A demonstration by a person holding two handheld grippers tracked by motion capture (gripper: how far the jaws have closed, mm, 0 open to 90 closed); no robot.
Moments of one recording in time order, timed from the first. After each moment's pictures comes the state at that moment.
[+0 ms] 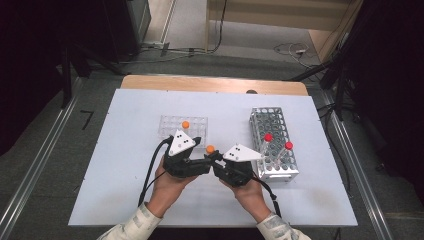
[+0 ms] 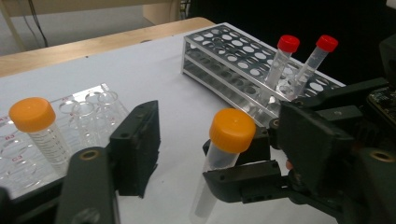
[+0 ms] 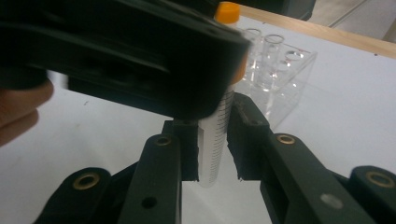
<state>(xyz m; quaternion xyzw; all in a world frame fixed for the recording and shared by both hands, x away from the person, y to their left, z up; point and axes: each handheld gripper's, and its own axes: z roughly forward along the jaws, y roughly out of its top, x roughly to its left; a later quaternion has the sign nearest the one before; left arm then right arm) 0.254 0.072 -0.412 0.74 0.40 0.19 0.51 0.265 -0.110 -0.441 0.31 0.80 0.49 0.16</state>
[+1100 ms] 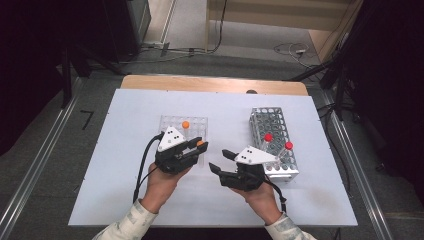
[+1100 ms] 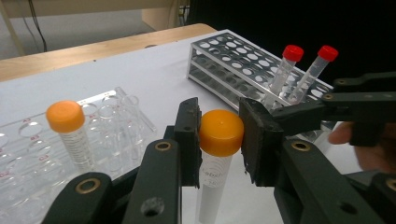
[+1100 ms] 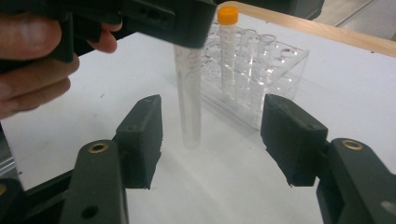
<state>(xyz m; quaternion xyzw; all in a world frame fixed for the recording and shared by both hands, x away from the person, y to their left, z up) 0.259 0.093 -0.405 0.73 0.40 0.18 0.53 0.253 -0.141 -0.428 0.30 0.80 0.49 0.14</state>
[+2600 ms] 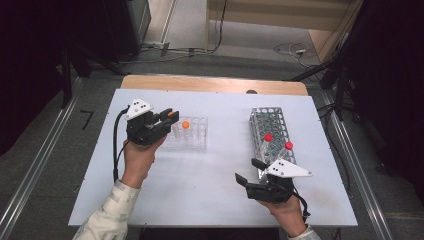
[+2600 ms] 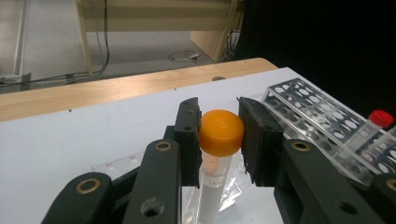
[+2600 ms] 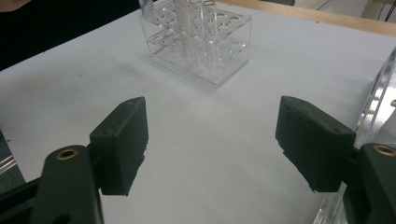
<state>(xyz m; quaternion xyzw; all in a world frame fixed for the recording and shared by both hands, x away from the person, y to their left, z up) 0.302 0.154 -0.370 0.67 0.47 0.24 0.52 0.235 -0.205 -0.439 0.34 0.79 0.49 0.15</state>
